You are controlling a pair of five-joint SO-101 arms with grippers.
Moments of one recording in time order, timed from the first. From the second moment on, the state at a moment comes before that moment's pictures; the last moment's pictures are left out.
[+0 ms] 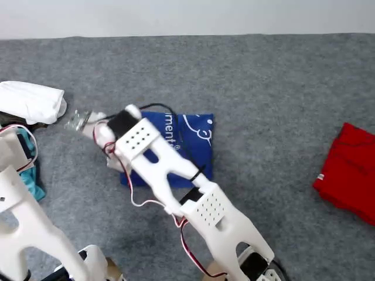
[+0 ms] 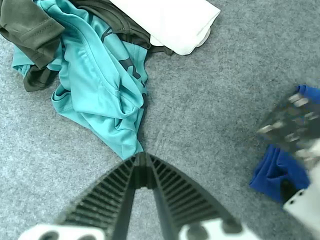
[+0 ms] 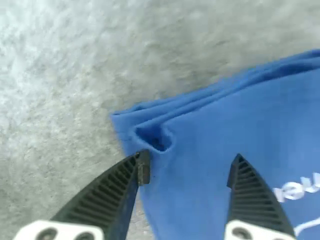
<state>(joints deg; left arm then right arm) -36.7 -27.6 -0.2 99.4 0.2 -49.4 53.7 -66.5 100.2 23.0</state>
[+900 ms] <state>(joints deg) -36.7 -27.6 -0.2 99.4 0.2 -50.5 57.4 -60.5 100.5 23.0</state>
